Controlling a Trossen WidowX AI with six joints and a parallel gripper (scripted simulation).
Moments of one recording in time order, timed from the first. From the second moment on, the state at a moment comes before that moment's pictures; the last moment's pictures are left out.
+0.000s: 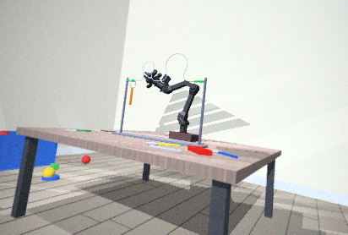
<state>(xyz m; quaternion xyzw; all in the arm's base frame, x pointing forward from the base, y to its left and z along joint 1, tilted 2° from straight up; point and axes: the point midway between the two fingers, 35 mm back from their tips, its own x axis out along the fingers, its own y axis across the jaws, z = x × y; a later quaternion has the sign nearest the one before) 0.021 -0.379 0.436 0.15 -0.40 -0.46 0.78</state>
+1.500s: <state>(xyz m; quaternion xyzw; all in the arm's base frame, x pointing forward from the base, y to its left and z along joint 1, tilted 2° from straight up) 0.250 -0.286 0.175 0.01 0.00 -0.04 1.00</state>
